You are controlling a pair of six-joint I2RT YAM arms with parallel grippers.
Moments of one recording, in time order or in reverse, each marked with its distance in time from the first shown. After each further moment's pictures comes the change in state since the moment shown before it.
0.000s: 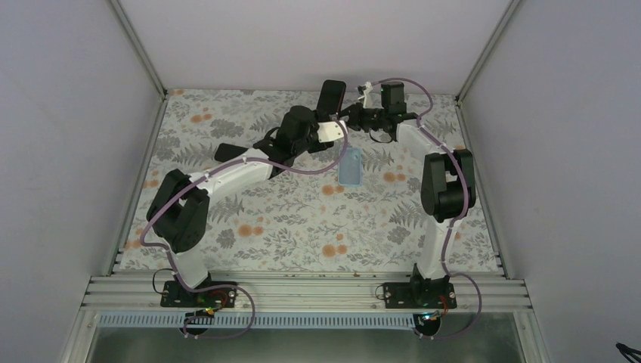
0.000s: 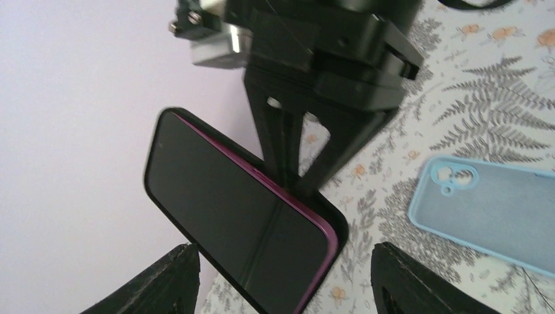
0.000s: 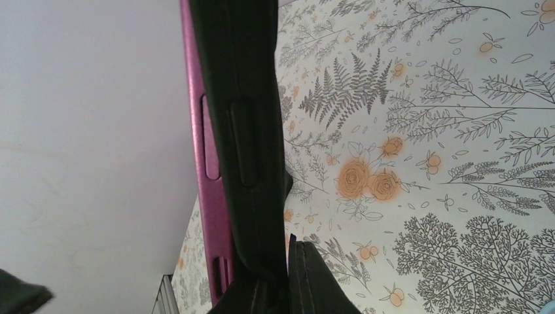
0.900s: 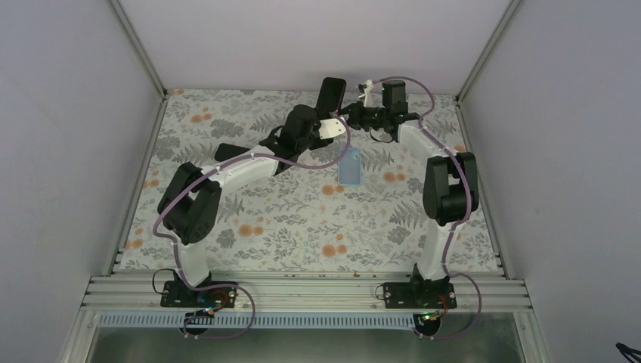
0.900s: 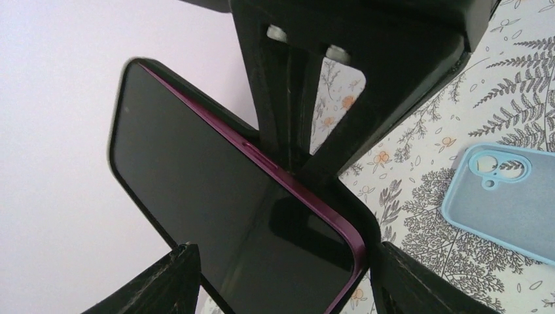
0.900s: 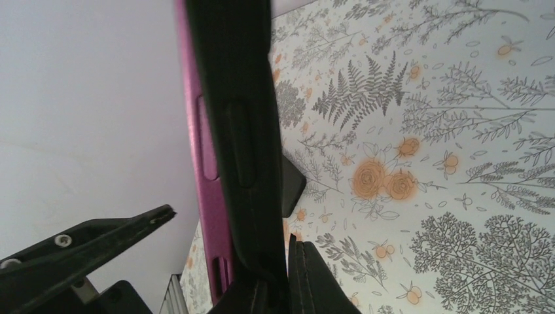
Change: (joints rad) left arm 0.018 0.088 0.051 0.052 -0.053 0.000; right arm 0.007 -0.037 -0.021 0.008 -0.006 0.023
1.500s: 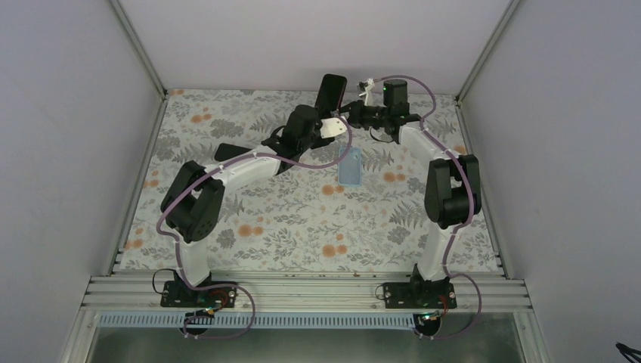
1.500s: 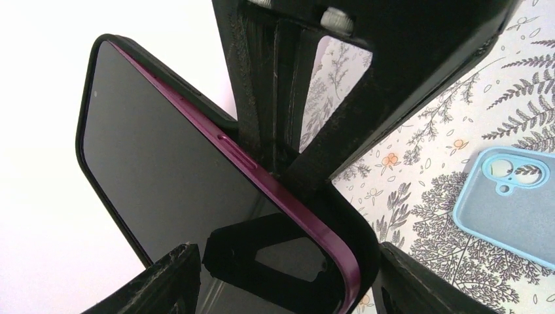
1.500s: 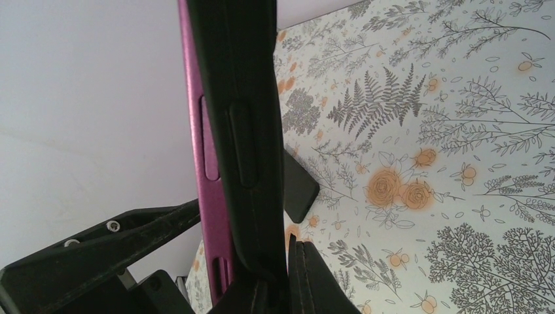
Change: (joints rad) left arm 0.003 0.032 0.016 0.032 -0.032 0.000; right arm 0.006 -0.039 -0.031 0.059 -0.010 0.020
